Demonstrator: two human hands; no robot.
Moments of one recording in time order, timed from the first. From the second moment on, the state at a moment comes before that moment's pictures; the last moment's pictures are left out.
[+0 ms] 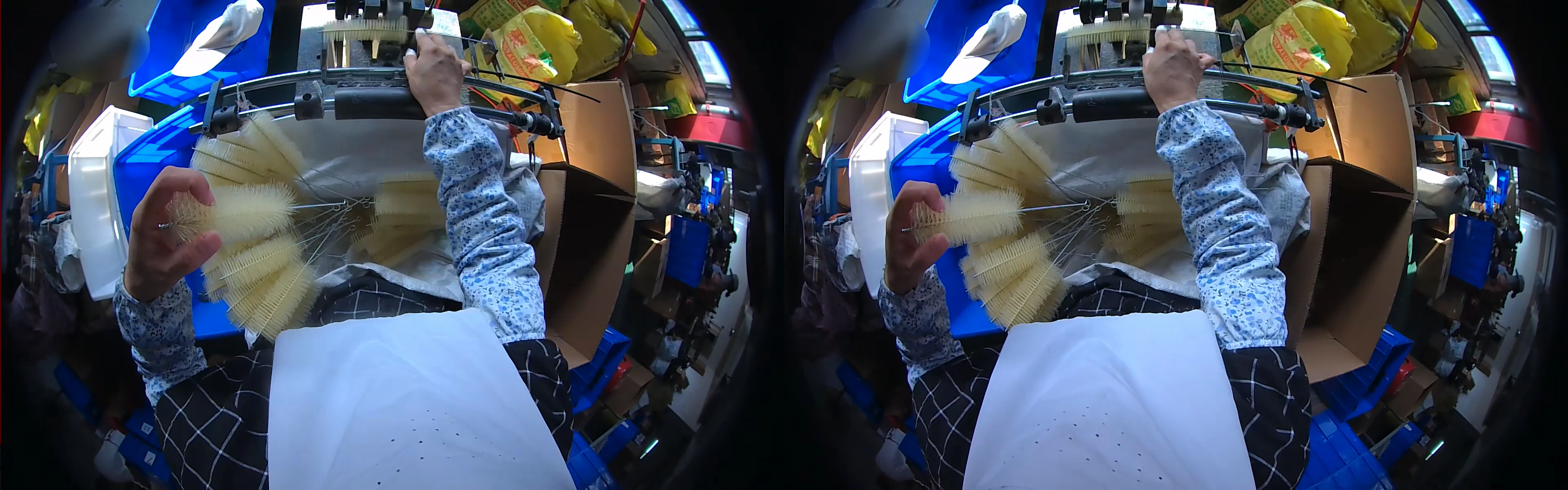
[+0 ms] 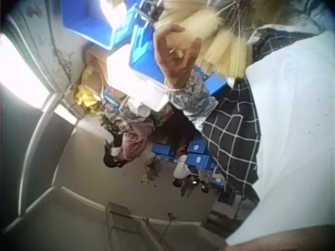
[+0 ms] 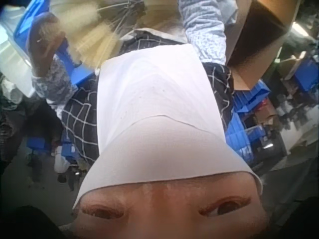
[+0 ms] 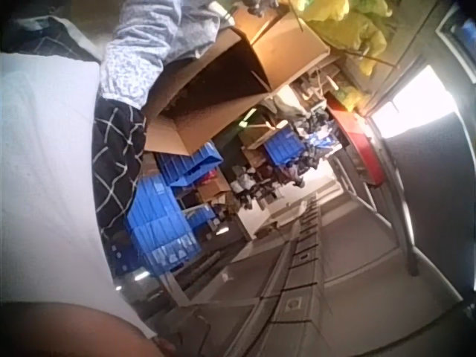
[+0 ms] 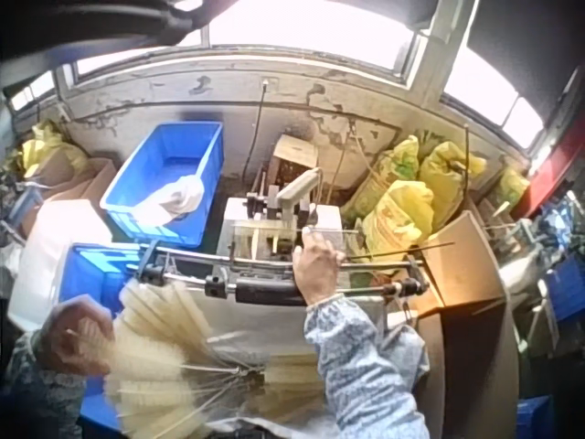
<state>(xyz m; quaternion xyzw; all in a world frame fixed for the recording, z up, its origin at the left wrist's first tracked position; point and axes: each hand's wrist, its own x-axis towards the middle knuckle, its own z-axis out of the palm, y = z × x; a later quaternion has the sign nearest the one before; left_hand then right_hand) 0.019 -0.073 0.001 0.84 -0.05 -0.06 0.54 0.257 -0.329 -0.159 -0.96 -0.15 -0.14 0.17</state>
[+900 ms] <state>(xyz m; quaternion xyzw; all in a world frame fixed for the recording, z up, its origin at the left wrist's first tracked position) 0.028 -0.068 -0.008 0.81 -0.06 -0.06 0.58 0.331 -0.470 -0.153 -0.96 -0.22 -0.18 -0.01</state>
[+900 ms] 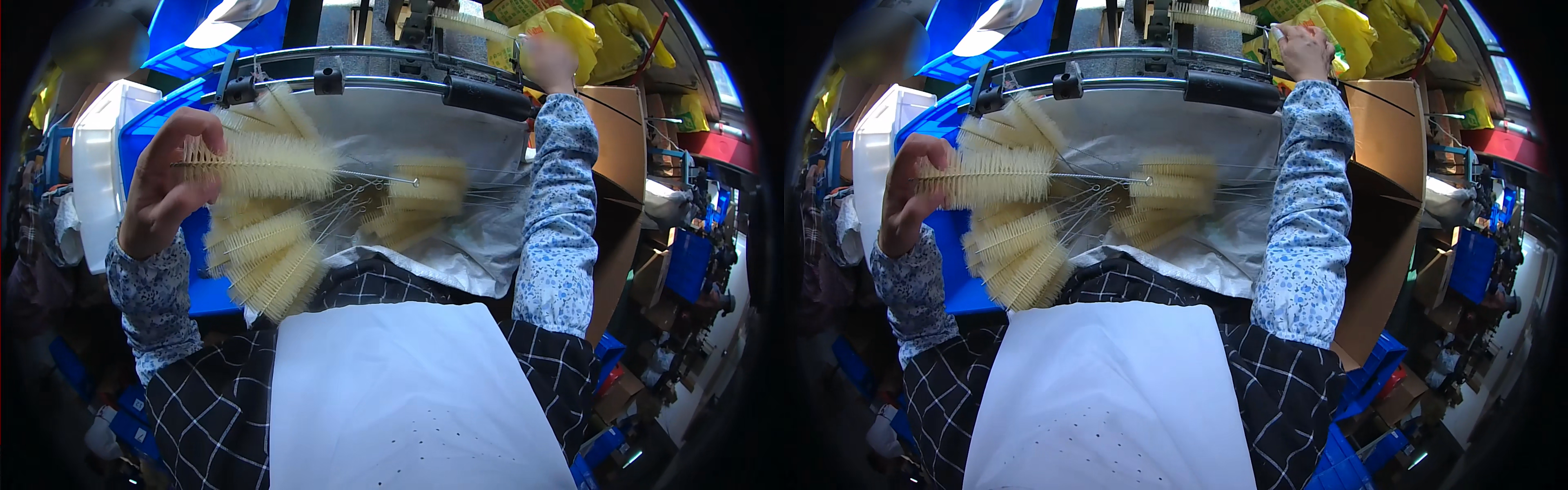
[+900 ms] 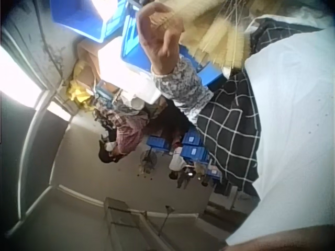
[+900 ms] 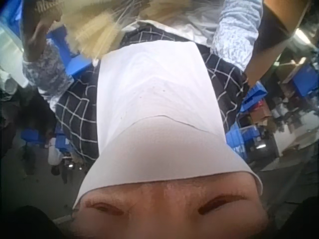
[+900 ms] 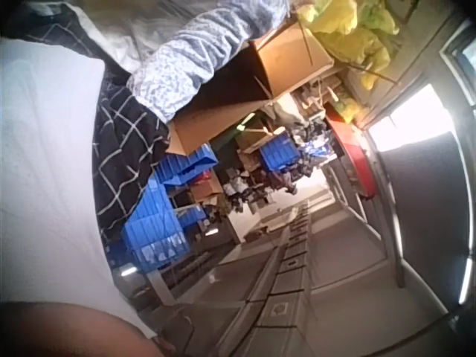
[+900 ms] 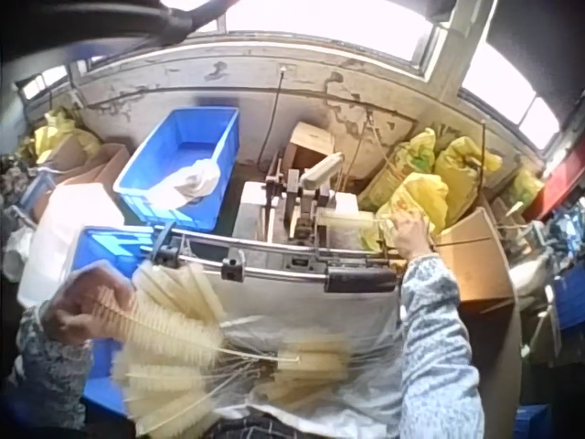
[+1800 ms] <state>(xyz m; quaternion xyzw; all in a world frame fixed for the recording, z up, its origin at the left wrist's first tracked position) -0.002 -0.022 -0.053 0.96 0.09 -0.21 0.18 0.270 -0.396 -0.158 -0.96 -0.22 -0.17 0.09</state>
